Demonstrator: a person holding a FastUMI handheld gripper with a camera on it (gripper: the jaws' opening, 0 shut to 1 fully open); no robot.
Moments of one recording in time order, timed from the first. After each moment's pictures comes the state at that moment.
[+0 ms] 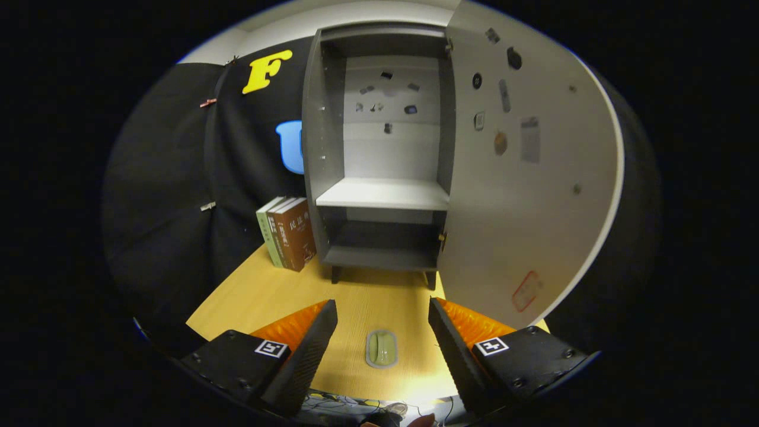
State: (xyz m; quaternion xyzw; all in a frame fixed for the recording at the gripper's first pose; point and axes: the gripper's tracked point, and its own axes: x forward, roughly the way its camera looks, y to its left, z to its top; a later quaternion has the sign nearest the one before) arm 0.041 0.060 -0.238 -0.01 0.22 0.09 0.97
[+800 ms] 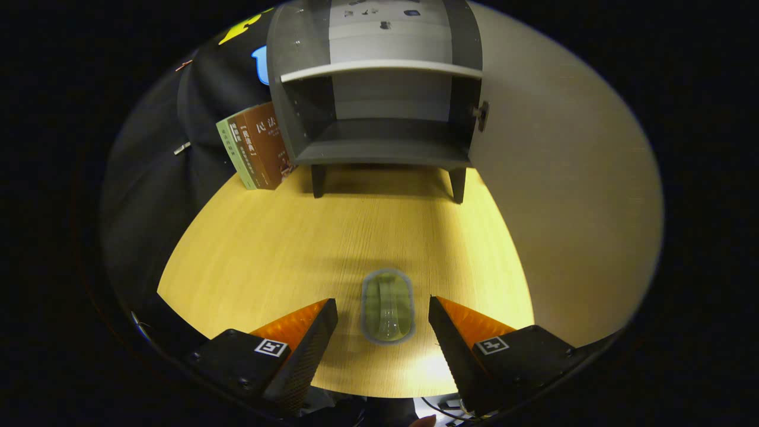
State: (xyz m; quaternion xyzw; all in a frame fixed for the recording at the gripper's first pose) arm 0.086 0.066 -0.465 -0.01 0.41 0.08 0.91
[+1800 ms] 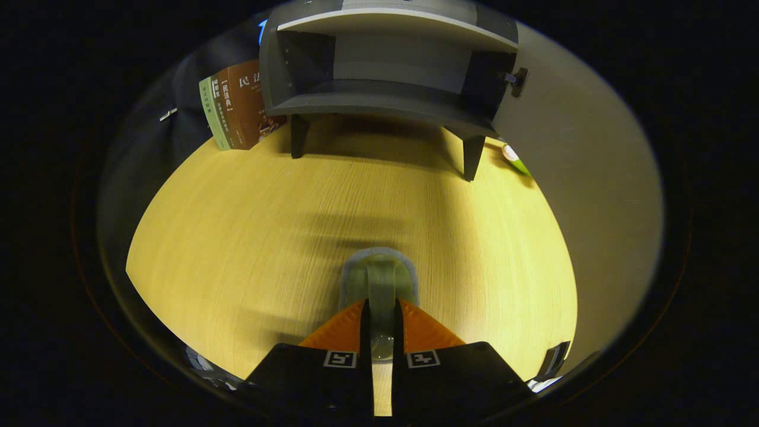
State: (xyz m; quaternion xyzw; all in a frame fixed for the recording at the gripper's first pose) arm 0.115 0.063 -0.515 -0.06 0.44 0.07 0.89
